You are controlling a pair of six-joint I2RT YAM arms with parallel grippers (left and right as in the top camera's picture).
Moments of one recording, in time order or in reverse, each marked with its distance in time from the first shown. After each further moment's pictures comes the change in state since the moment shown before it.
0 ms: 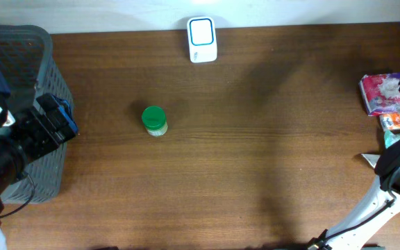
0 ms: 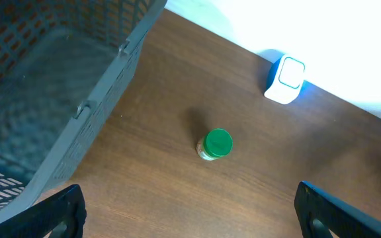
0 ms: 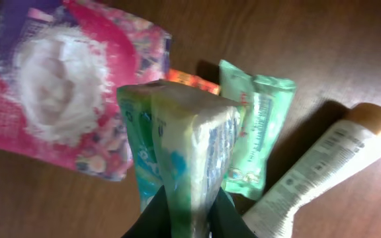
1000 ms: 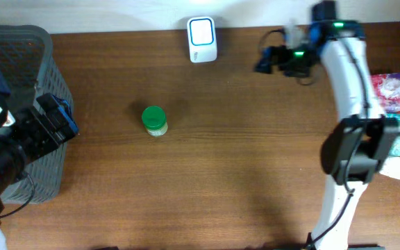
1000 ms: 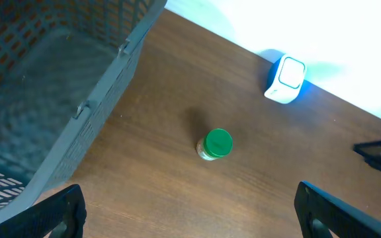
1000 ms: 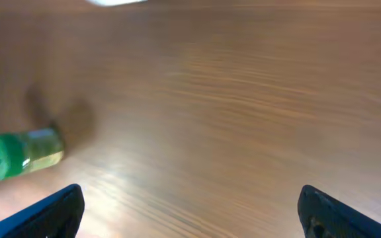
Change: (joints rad) left arm 0.000 0.000 0.000 0.000 0.000 0.000; right arm 0.591 0.008 -0.014 0.099 -0.731 -0.612
